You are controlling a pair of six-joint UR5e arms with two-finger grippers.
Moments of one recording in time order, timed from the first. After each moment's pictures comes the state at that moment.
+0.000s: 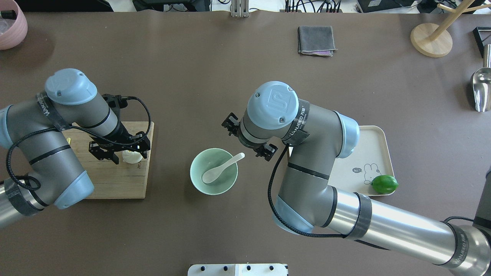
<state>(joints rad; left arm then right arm) -0.69 -1.90 -1.73 -1.70 -2.21 -1.22 0.49 -0.85 1.68 -1.49 1.83 1.90</state>
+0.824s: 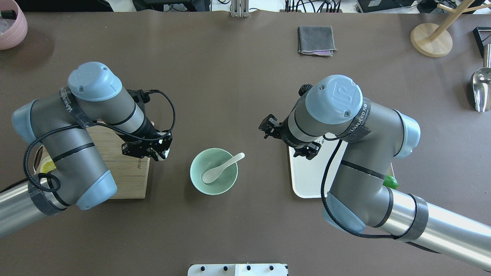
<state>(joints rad) -0.65 -2.02 -1.76 -1.69 -2.21 -1.43 0.55 -1.05 1.85 -1.50 1.91 1.76</state>
